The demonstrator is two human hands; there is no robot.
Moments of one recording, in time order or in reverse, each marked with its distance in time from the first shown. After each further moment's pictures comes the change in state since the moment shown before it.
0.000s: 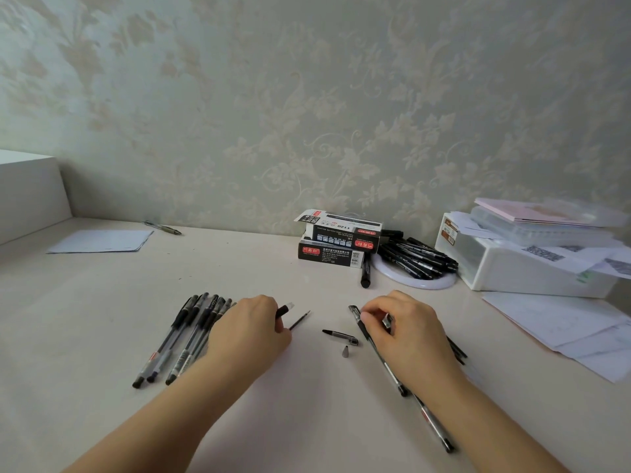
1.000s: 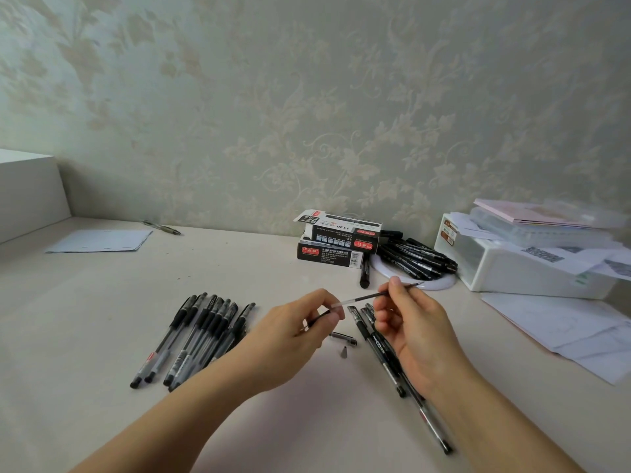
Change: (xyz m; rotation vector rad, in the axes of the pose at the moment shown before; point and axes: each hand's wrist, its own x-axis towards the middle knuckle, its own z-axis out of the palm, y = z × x) left_hand -0.015 0.025 -0.005 -0.588 -0.160 0.381; right_hand 0.009 -0.022 -0.011 1.251 0.042 0.631
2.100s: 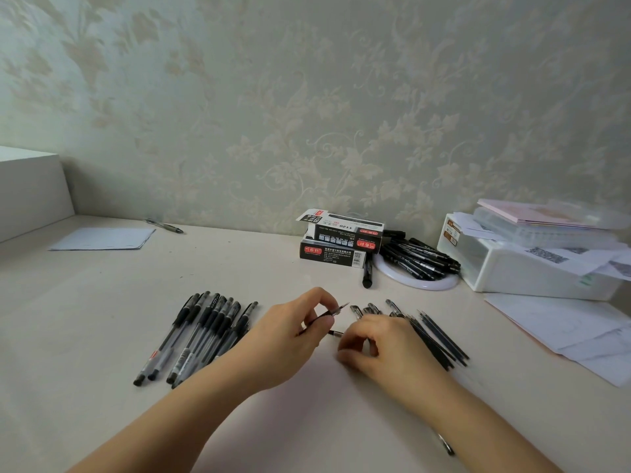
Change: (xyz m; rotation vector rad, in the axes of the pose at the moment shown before) left_hand 0.000 -0.009 0.000 0.031 0.001 -0.016; right_hand -0.004 0.021 -0.010 -1.295 -0.413 -0.458
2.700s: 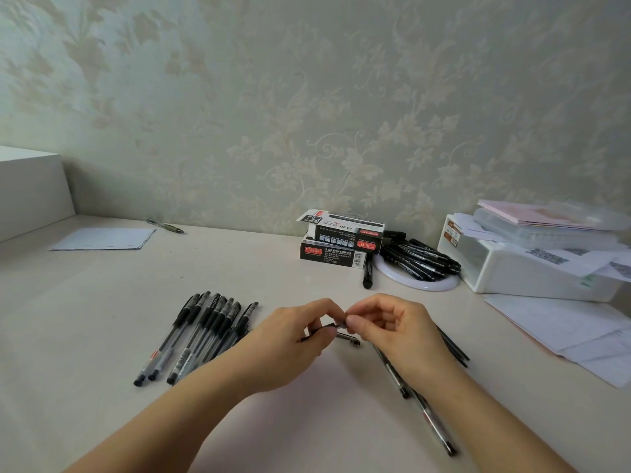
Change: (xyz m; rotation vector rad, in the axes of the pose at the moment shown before) left_hand 0.000 -0.001 -0.001 0.062 -0.095 0.060; right_hand 0.005 -0.006 -0.011 0.689 0.150 0.178
